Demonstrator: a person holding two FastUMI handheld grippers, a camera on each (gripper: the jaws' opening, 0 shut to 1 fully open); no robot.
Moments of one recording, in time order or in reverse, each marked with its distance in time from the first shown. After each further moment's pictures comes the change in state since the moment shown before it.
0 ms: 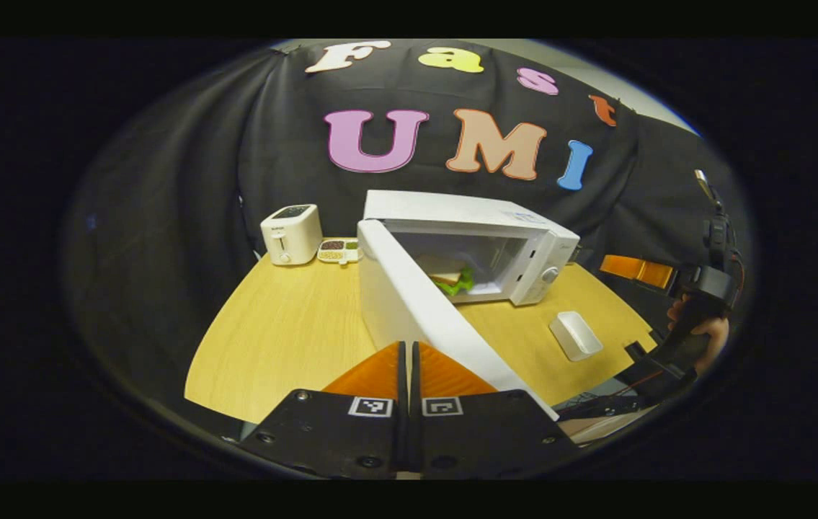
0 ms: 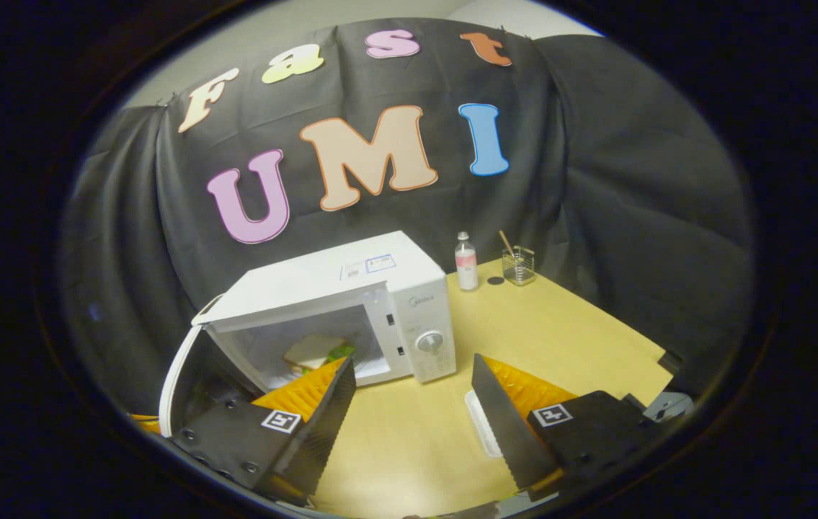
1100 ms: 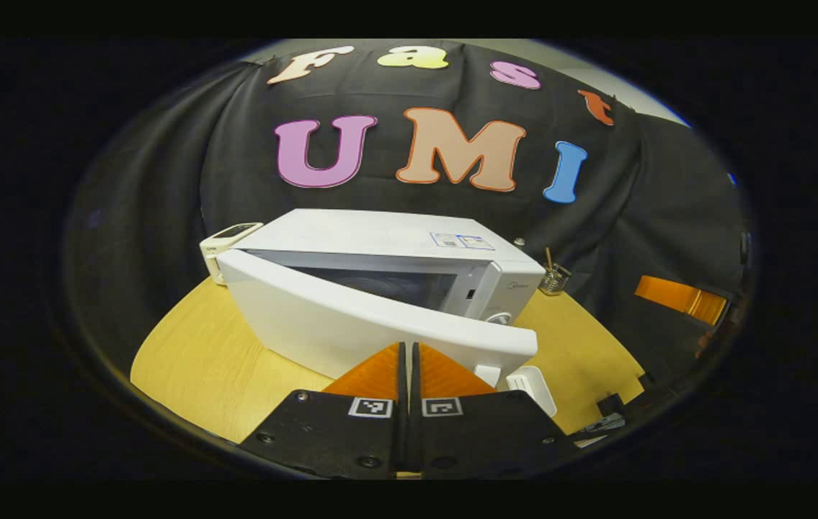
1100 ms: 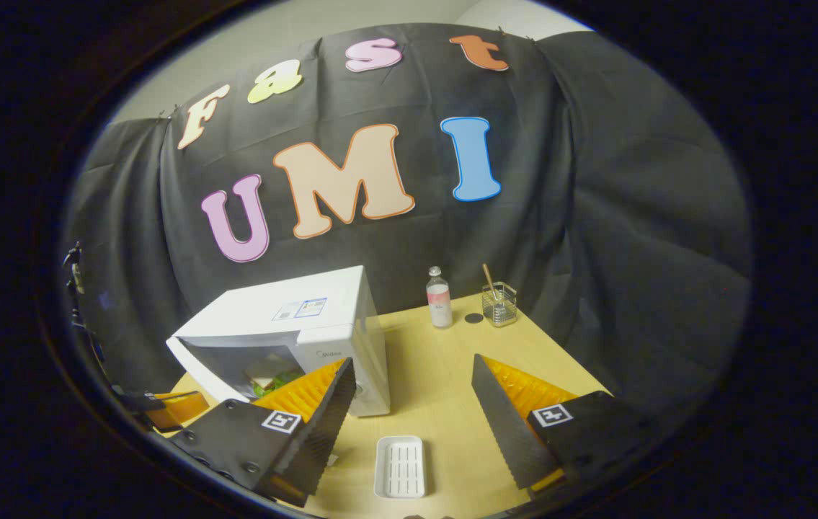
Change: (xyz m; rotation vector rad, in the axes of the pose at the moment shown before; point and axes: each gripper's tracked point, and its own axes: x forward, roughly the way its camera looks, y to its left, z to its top) left arm 0.113 -0.151 0.044 -0.026 -0.075 0.004; right arm 0.045 -0.126 0.077 -0.056 -0.046 0.089
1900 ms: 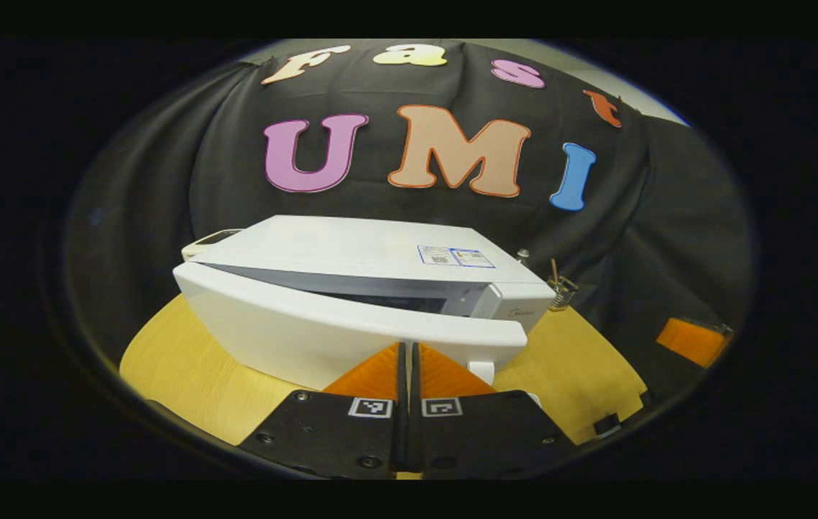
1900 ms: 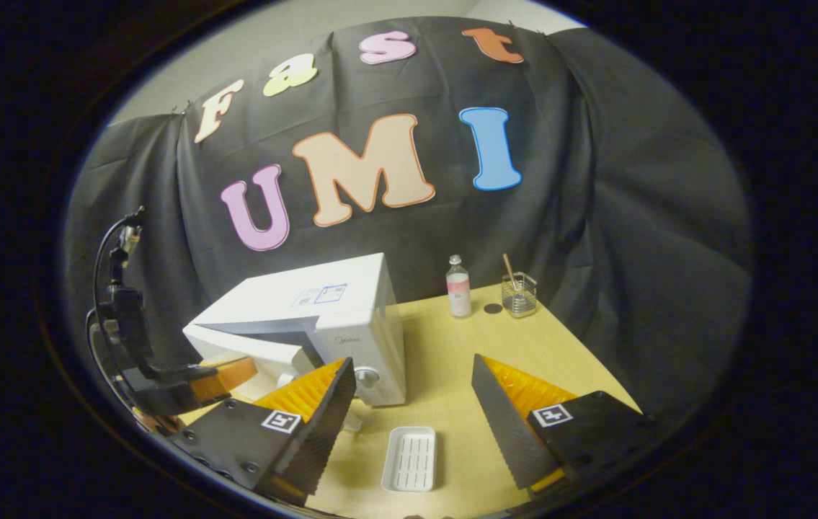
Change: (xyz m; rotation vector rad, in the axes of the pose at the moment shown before) left arm 0.056 -0.018 0.023 -0.024 -0.038 0.016; right arm -0.002 0.016 -0.017 -0.014 0.045 0.084
